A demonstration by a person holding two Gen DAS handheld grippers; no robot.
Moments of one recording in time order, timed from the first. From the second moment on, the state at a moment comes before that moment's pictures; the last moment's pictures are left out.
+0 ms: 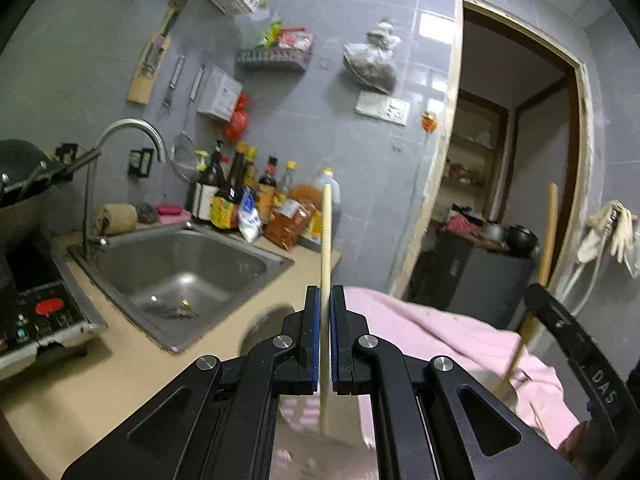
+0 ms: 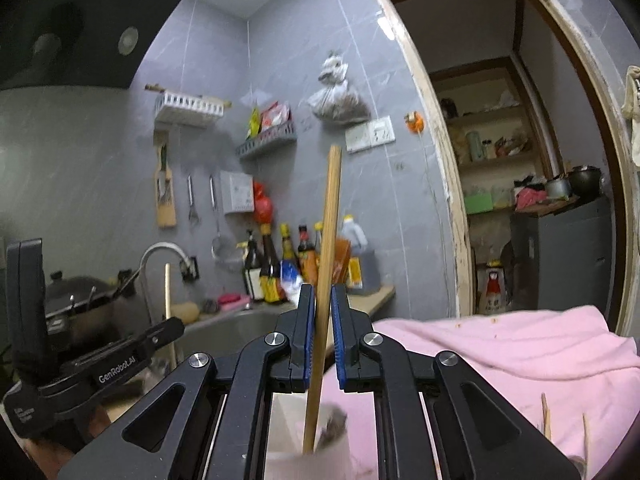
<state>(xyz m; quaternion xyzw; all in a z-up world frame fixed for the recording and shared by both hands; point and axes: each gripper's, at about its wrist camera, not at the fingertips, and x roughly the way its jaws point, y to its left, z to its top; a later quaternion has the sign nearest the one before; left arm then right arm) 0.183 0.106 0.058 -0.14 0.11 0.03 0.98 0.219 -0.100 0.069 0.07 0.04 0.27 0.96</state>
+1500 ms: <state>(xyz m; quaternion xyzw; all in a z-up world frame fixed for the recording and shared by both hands) 0.149 -0.072 0.042 0.07 0.19 -0.16 0.97 0.136 -0.288 0.057 -0.01 0.10 0.10 0.99</state>
